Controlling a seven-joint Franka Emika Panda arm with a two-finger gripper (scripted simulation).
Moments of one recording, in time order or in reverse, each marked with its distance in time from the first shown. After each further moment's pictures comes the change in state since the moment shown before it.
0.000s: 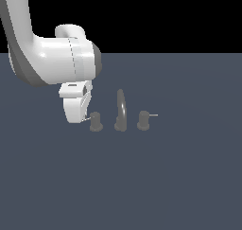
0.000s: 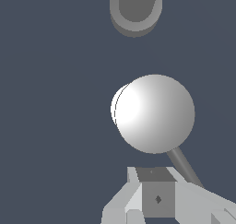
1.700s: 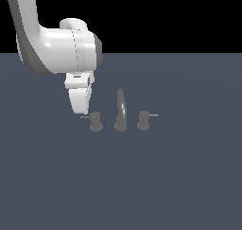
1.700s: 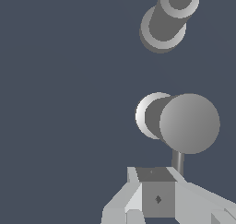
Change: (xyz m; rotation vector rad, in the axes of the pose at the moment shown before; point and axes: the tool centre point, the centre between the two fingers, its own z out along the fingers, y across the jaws) arm 0.006 -0.025 -0.017 -0.023 0.010 -0.070
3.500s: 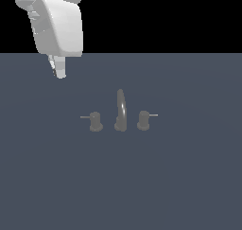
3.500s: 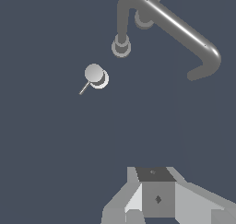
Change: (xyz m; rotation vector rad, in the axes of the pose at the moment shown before) arm -0.018 0.144 -0.169 0.000 -0.022 -0.585
